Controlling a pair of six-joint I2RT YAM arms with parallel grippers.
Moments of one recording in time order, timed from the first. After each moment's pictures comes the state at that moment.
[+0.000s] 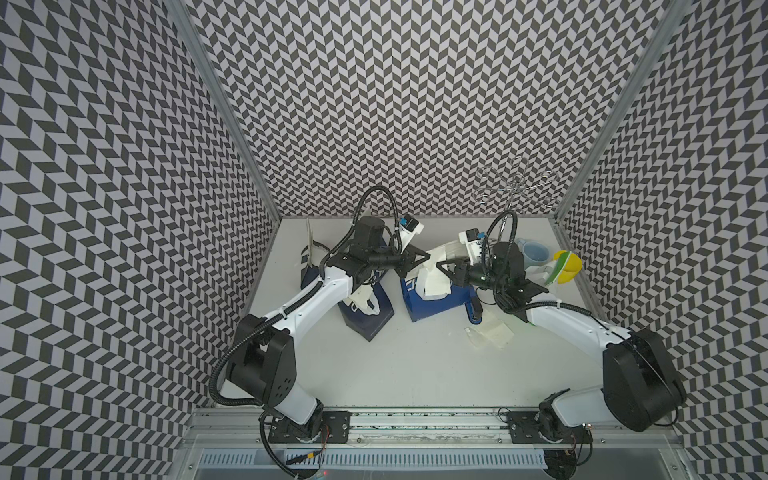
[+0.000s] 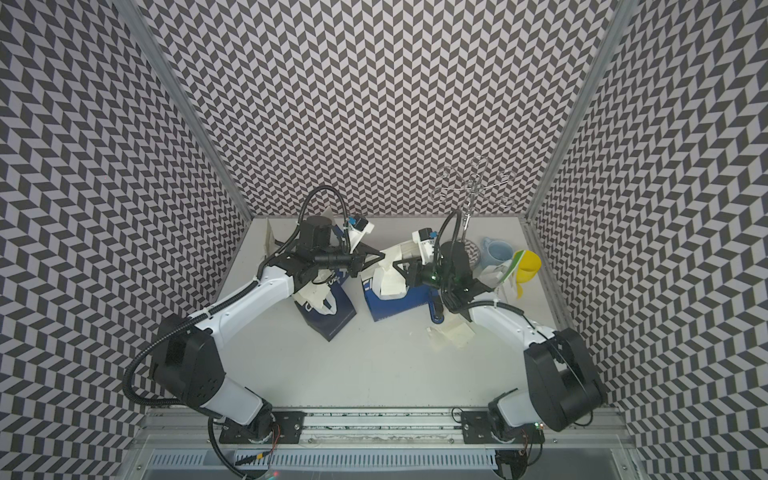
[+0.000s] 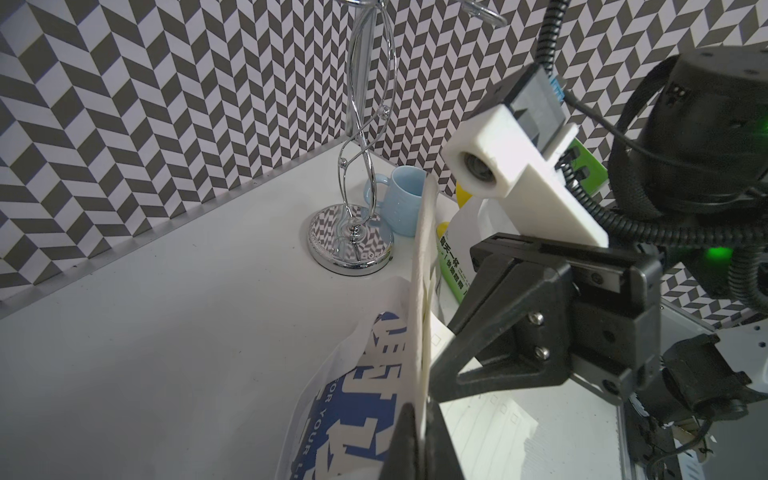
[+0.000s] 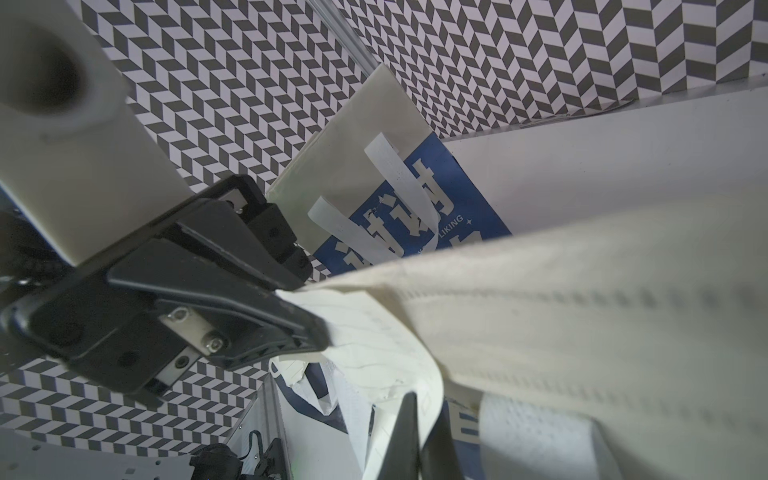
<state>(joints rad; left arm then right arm) -0.49 1.57 1.26 -0.14 0.70 0.04 0.42 1.44 0.87 0.26 -0.59 0.52</state>
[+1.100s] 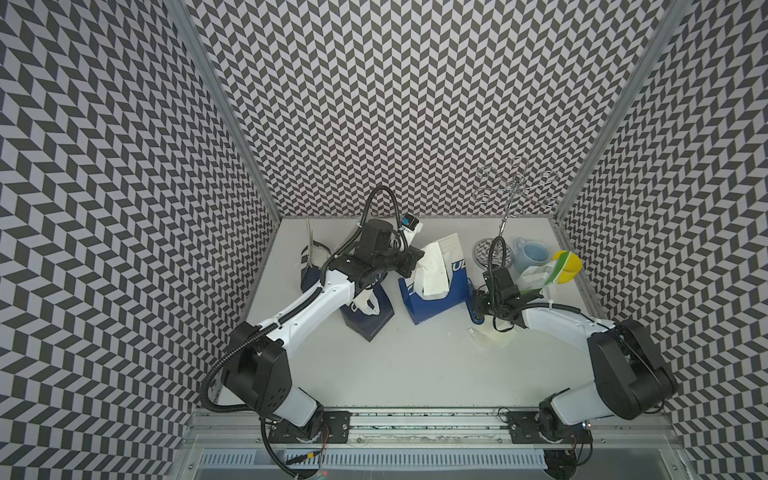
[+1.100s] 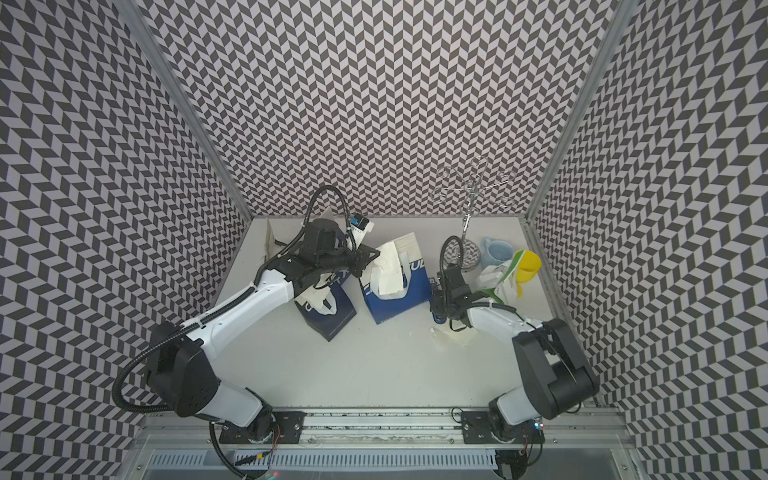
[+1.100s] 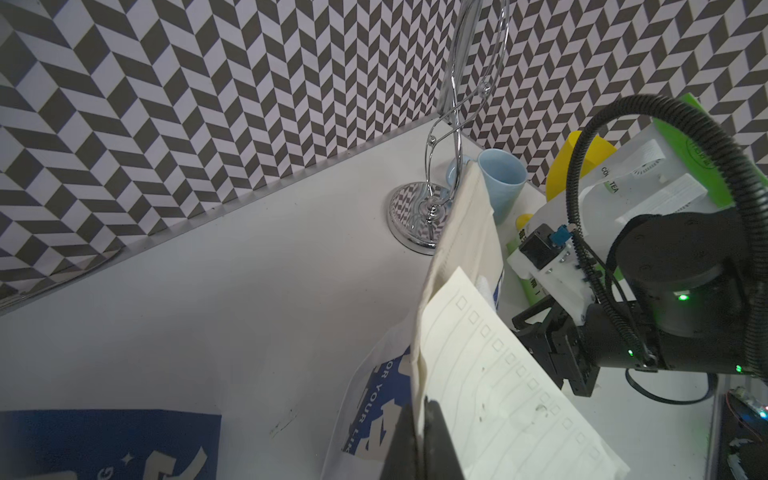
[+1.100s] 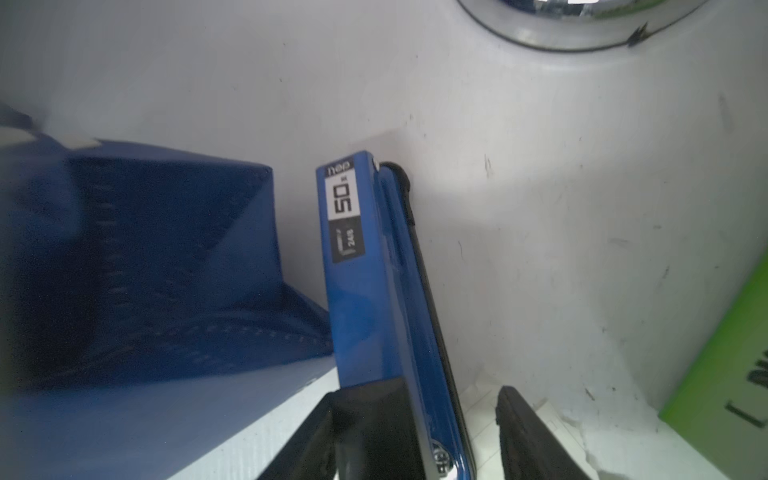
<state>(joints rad) -0.56 1.52 1.29 -0.28 0.33 -0.01 0.40 1.51 0.76 -0.23 0.08 0.49</state>
